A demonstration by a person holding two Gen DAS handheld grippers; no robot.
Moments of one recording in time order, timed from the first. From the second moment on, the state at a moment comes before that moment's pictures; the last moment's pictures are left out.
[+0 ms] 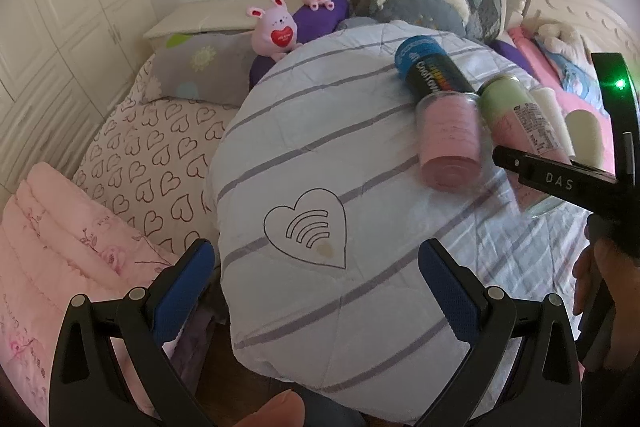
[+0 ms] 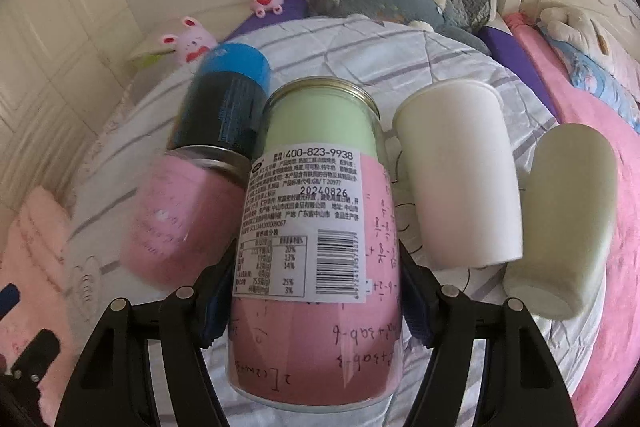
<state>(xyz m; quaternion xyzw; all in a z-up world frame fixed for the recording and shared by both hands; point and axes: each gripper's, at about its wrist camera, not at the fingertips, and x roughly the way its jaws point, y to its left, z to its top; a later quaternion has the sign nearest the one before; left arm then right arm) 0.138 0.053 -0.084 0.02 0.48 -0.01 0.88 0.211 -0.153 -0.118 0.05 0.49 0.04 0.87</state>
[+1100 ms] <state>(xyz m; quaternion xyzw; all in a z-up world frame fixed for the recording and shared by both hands) 0.029 0.050 -0.054 0.03 0.46 0.04 0.89 0.082 -0.124 -0.119 0.06 0.47 0.13 0.87</state>
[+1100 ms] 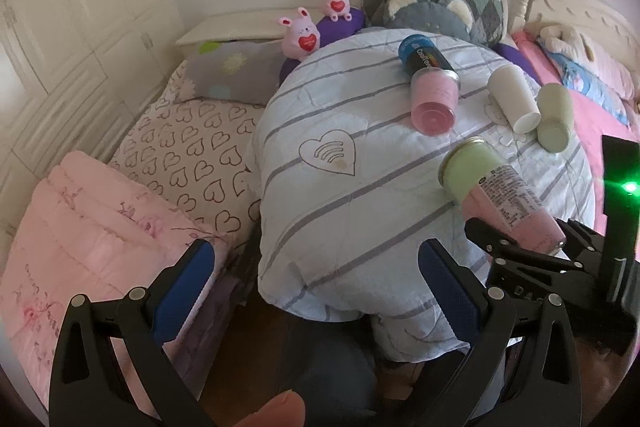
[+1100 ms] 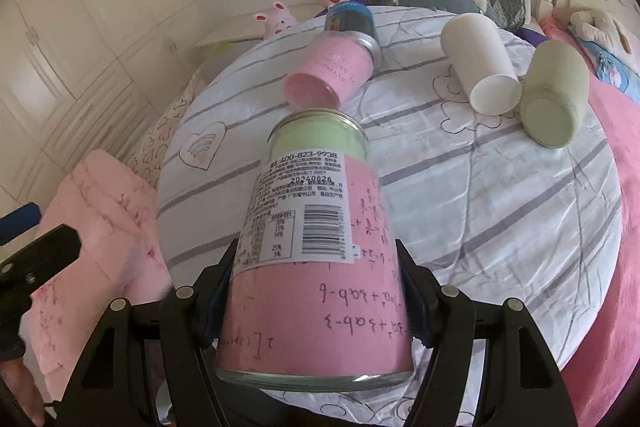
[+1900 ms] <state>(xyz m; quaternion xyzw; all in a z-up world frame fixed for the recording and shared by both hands) -0.009 0.010 -0.018 0.04 0.42 0.02 0.91 -0.001 -0.173 -0.044 0.08 0.38 0.11 0.92</state>
